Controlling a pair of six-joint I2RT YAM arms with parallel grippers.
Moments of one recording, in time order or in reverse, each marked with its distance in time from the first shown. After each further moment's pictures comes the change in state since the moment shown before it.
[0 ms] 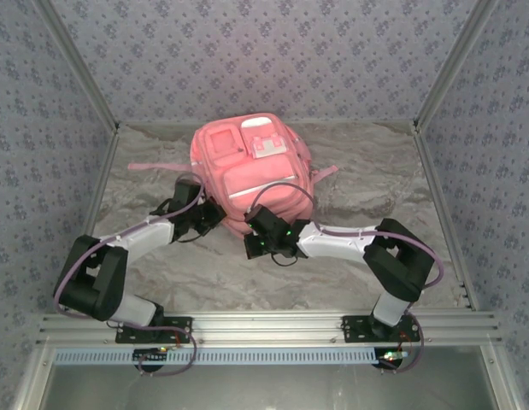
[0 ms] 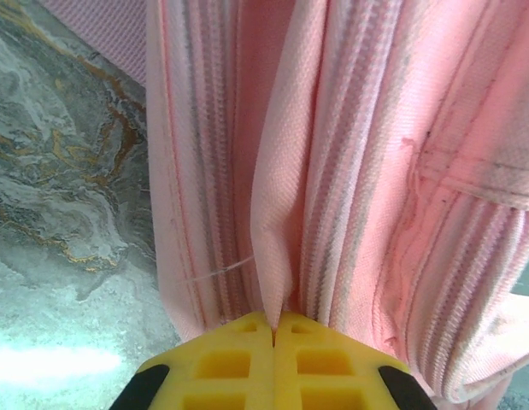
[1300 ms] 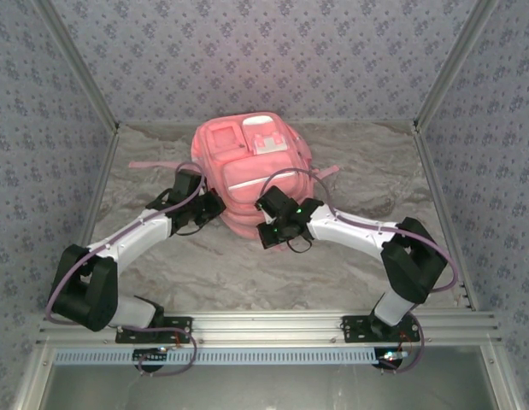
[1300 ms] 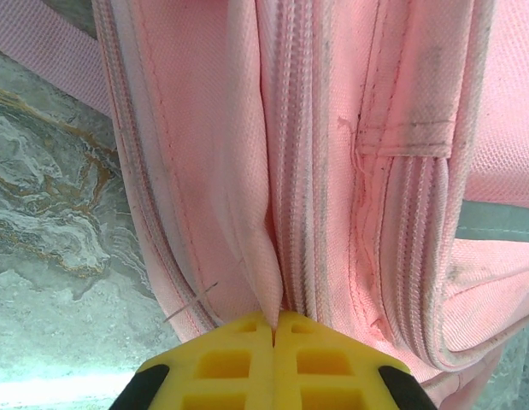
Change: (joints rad) left arm -0.033 -0.054 0.126 -0.179 -0.090 0.099; right arm -0.120 -0.056 0.129 -0.356 -0.039 -0.175
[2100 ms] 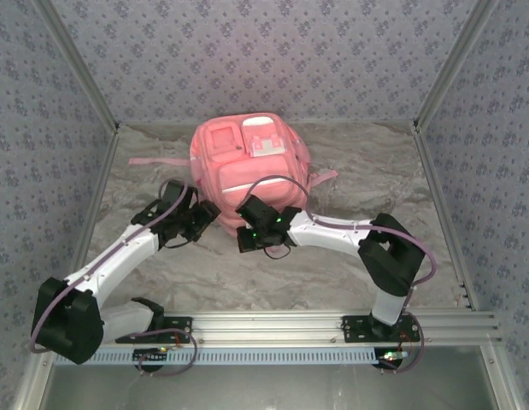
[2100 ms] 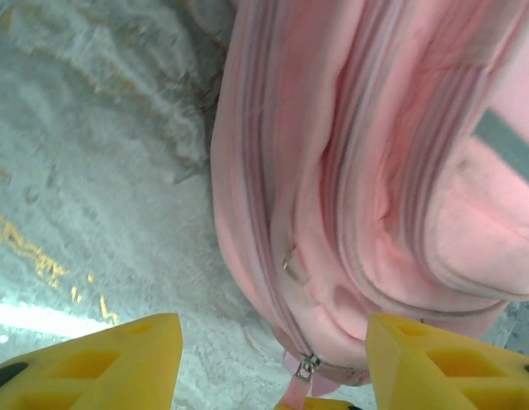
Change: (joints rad) left arm -0.010 -0.203 -0.066 -0.227 -0.050 -0.258; right arm 0.115 0.134 0.074 0.164 -0.053 0.260
